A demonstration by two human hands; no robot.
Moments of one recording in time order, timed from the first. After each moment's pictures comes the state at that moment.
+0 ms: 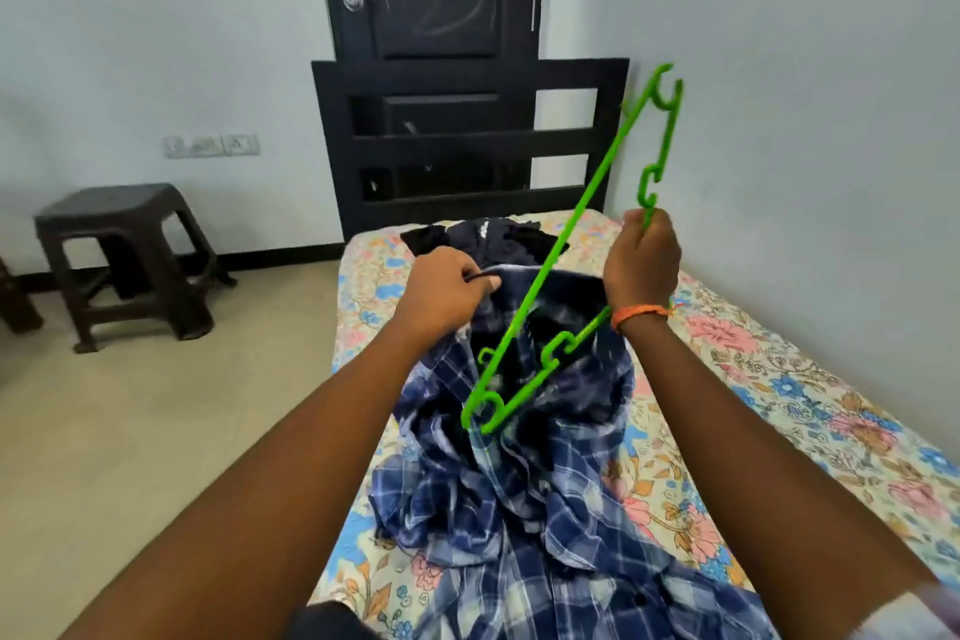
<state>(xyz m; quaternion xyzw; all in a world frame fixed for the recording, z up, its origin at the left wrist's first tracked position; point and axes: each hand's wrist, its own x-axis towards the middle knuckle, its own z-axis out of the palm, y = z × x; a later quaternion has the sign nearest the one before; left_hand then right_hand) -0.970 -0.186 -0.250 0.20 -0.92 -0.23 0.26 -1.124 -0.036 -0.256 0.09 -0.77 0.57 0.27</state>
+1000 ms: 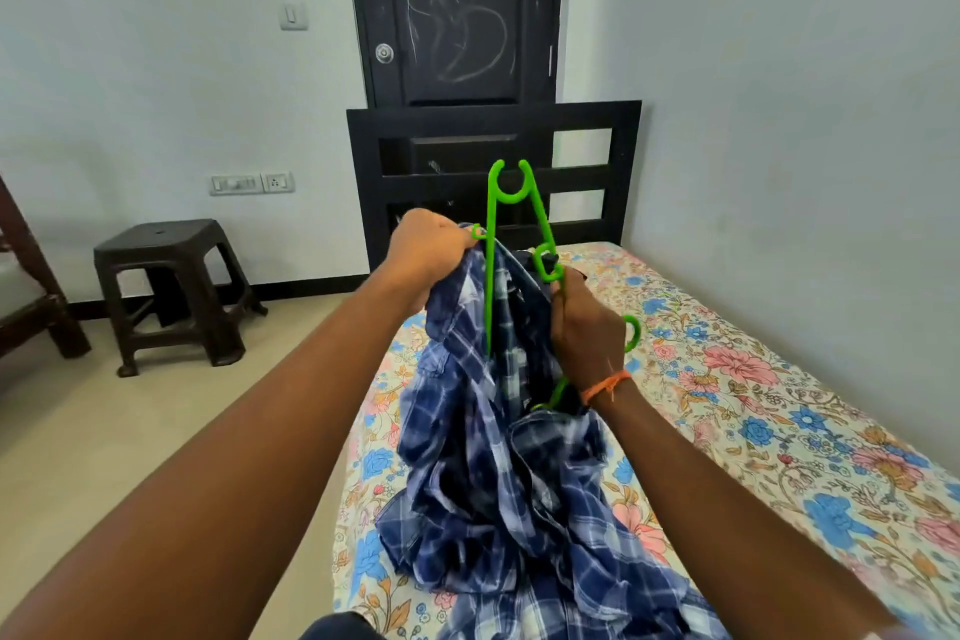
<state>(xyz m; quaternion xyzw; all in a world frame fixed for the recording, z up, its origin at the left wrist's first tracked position) -0.937 -0.187 -0.168 0.26 -0.77 -0.48 0.32 -1.076 -0.060 -0.297 0.37 -0.73 0.38 0.44</state>
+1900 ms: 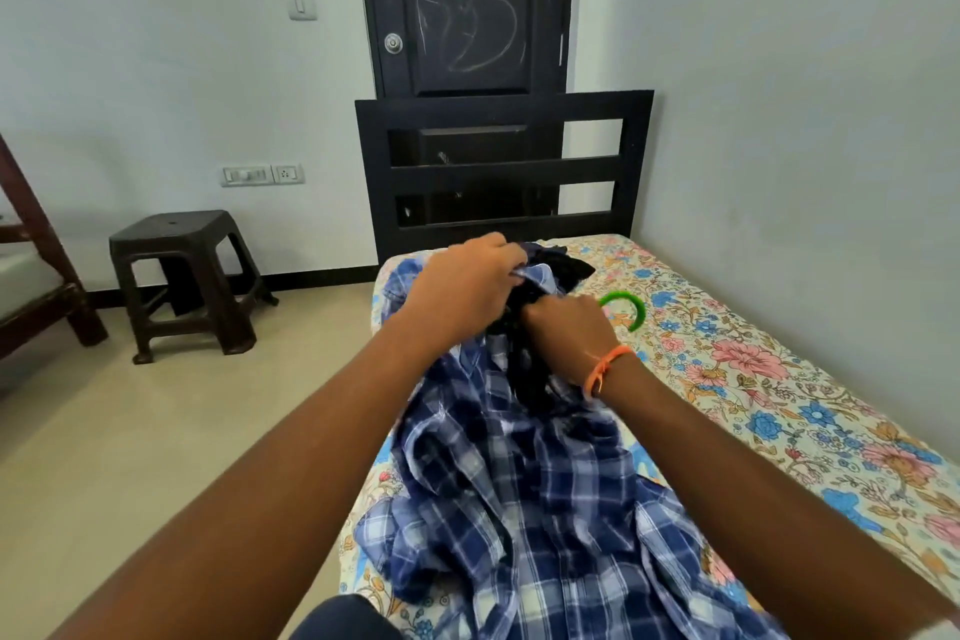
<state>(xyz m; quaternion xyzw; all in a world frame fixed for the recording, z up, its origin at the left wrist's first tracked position) -0.928 -0.157 -0.199 0.08 -0.96 0.03 0.26 -1.036 -0.047 -0.257 0.52 -0.81 -0.02 0.27</state>
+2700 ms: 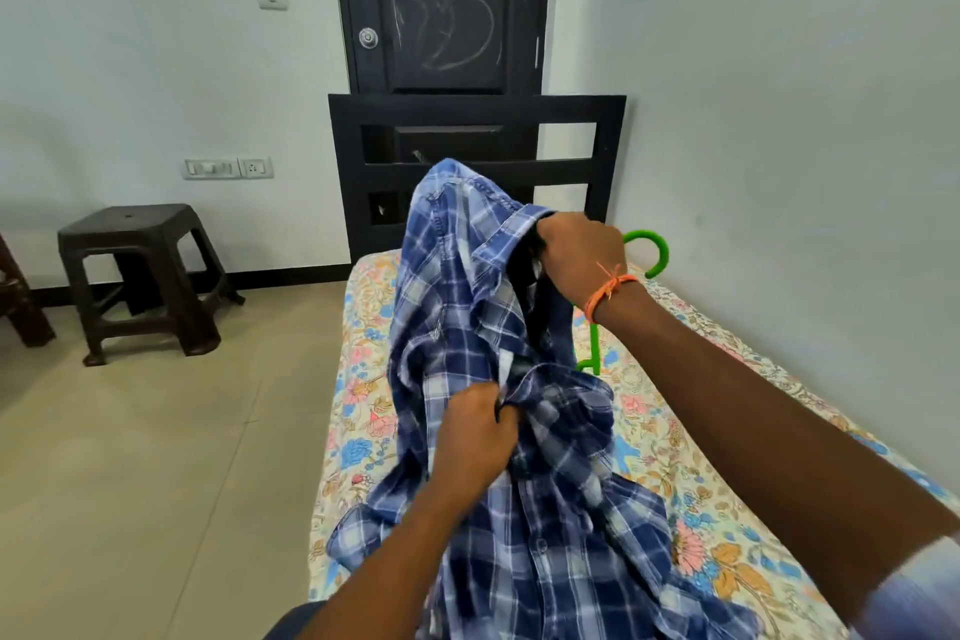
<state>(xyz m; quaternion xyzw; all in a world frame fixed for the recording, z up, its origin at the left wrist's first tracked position) -0.927 -0.108 -0.361 0.20 -0.87 -0.35 0.30 -1.079 -0.048 -0.197 0.40 -0.86 0.09 0.30</state>
